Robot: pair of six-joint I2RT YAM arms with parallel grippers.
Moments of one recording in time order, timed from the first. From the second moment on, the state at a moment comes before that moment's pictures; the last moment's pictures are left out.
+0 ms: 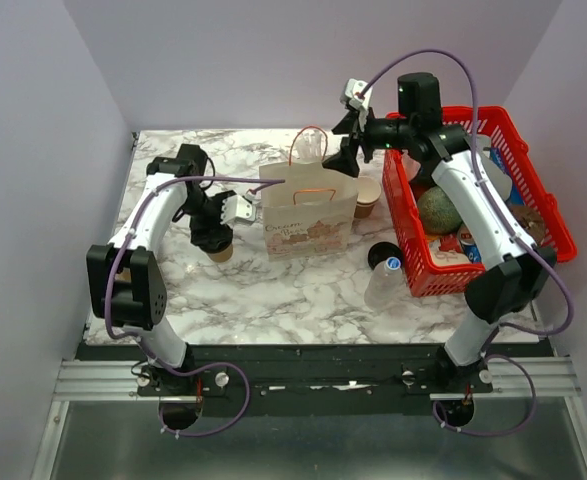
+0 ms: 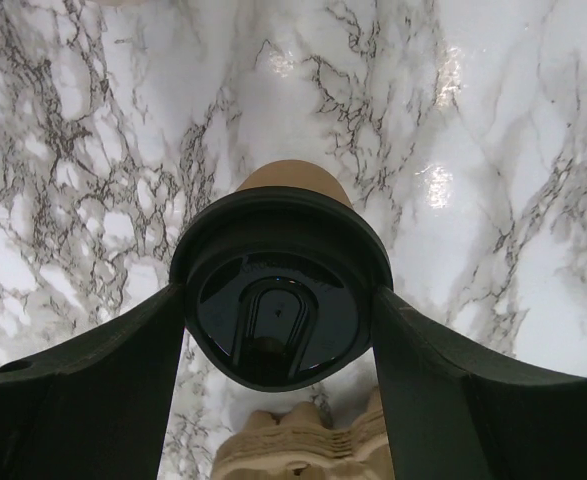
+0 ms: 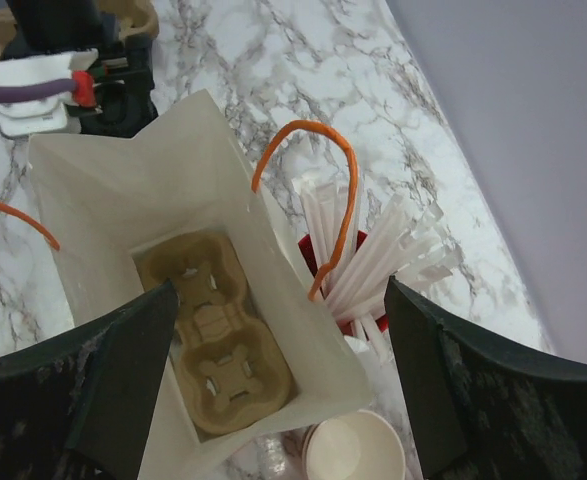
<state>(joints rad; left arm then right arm) -0.12 1.68 1.46 -1.23 0.42 1.46 0.37 1.72 1.88 -0.62 -0.79 -0.55</state>
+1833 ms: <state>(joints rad) -0.31 1.24 1.70 -0.84 0.82 0.54 0.46 1.74 1.85 -0.82 -0.78 -0.66</state>
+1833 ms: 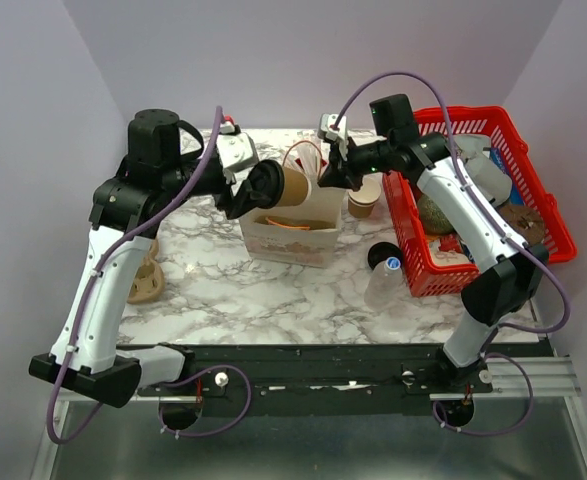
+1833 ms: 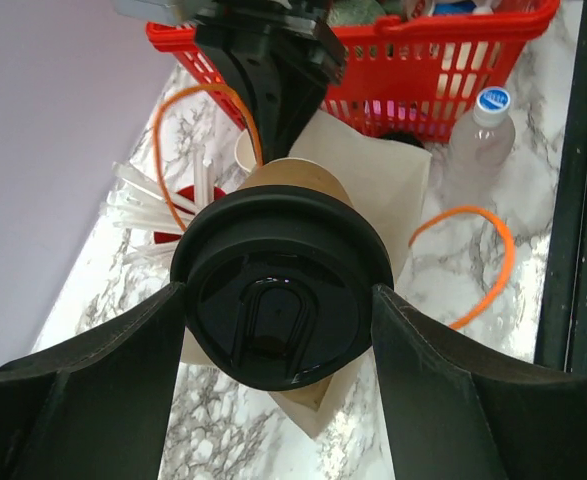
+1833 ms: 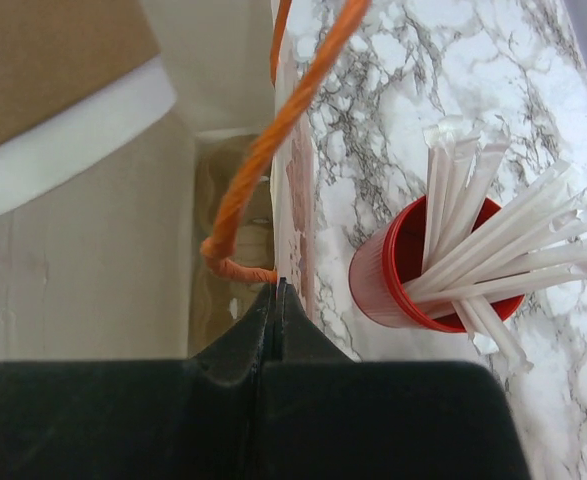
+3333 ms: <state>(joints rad) -0.69 1.38 1.38 -0.89 0.22 1.16 0.62 1.44 1.42 -0.42 -0.48 -0.61</state>
